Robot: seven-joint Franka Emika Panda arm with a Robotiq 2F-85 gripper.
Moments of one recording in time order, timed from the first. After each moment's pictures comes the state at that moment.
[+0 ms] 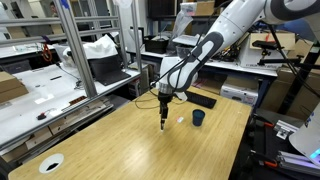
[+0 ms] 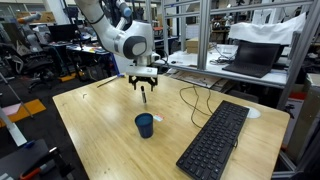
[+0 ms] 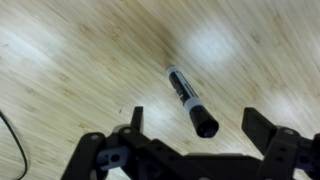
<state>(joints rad) 0.01 0.71 0.25 -1.85 0.09 2.64 -0.58</state>
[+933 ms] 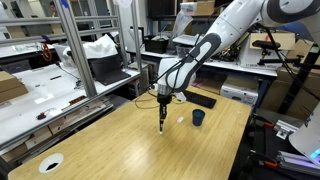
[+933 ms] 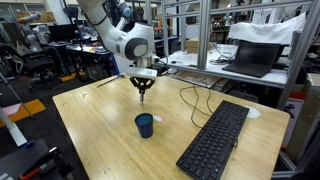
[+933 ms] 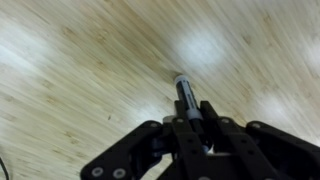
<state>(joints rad) -0.02 0.75 0.28 -1.81 0.09 2.59 -0.58</state>
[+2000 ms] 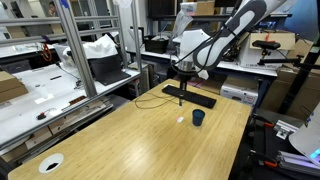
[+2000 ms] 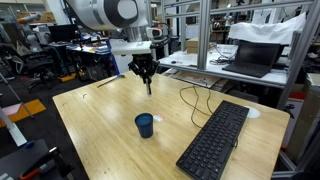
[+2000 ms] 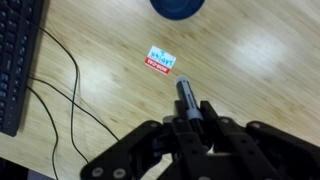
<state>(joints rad) -0.01 0.27 0.13 -2.22 -0.08 2.59 -0.30</state>
